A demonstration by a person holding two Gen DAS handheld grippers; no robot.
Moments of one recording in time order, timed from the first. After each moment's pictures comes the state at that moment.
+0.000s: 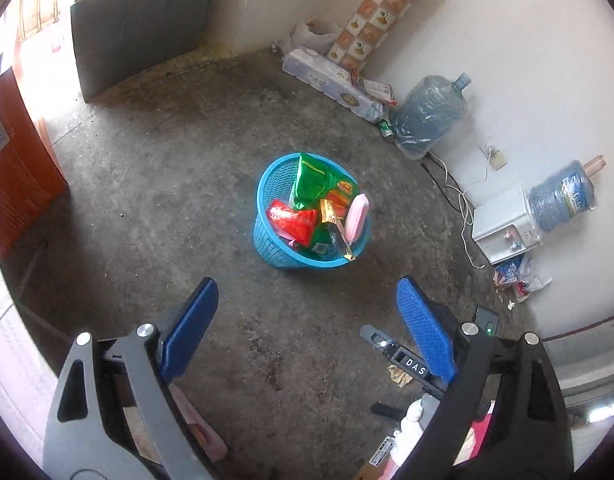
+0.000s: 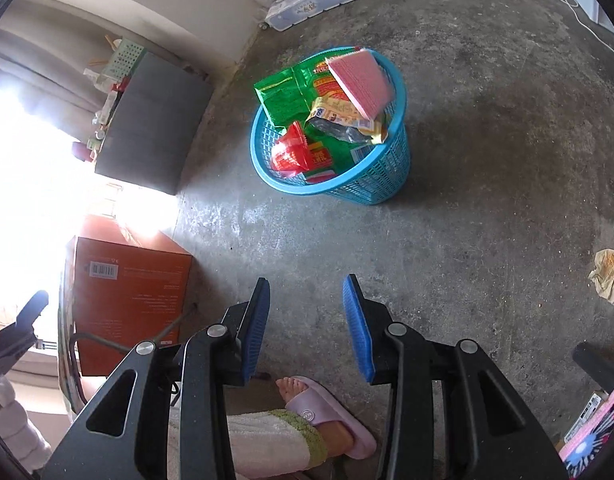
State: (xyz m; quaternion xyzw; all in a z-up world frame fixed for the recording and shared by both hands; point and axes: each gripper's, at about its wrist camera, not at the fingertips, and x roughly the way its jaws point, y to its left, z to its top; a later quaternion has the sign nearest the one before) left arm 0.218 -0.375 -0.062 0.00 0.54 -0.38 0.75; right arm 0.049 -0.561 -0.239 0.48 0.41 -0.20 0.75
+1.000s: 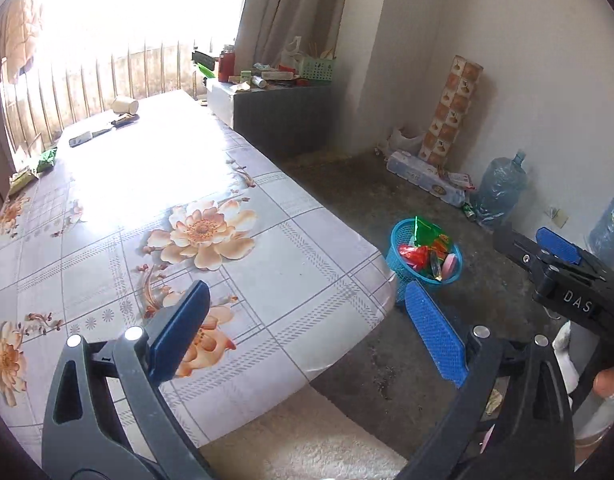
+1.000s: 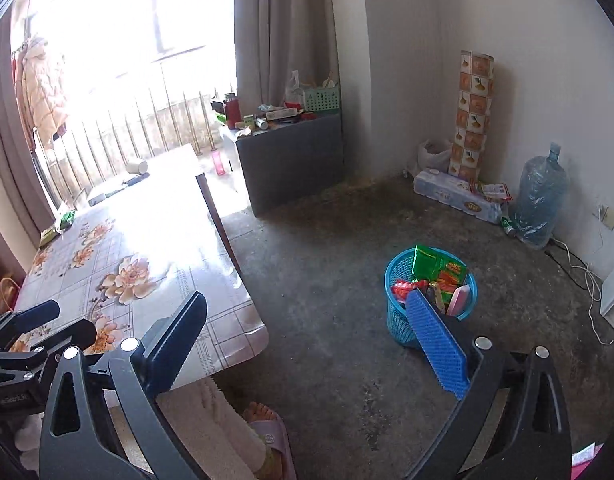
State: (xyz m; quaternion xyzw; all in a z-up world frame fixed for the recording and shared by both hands) left arm 0.072 -0.118 0.018 0.02 0.36 -0.20 0.91; right arm 0.044 -0.306 -0.003 0.07 0.32 -0.13 0.93
